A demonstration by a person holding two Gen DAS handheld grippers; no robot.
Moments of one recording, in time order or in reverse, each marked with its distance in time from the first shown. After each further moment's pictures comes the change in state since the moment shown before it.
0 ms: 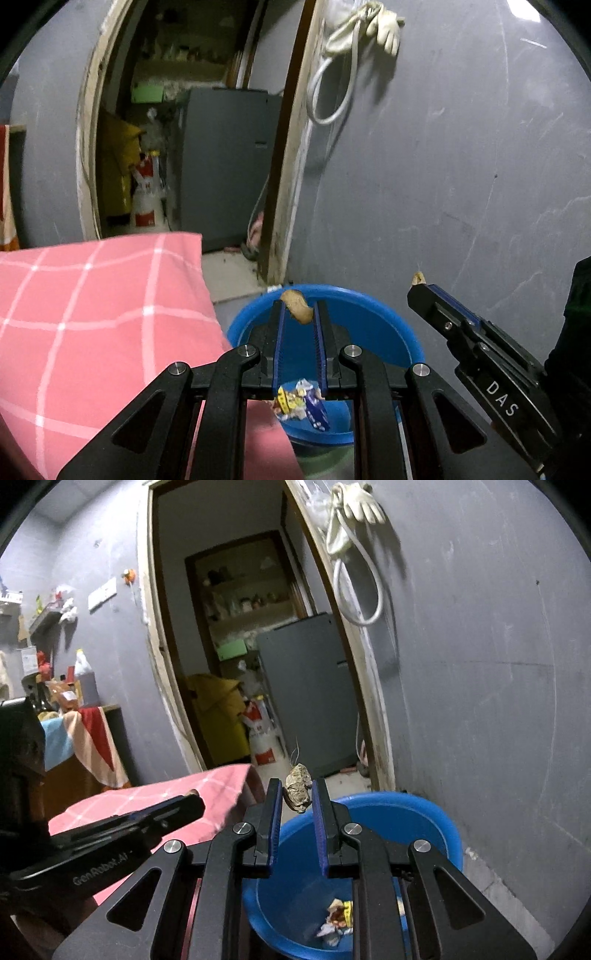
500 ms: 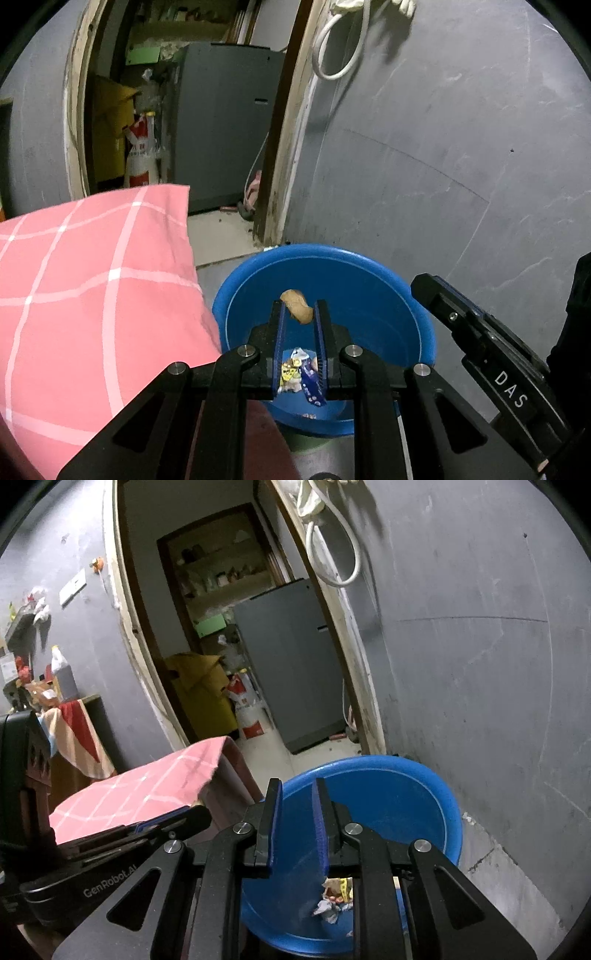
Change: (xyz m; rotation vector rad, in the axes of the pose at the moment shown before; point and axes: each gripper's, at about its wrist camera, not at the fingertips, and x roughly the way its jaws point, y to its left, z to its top) left arm 0.043 0.005 -0.010 -0.037 0.158 -0.010; right arm 0.020 -0.021 -0.010 0.077 0.124 -0.042
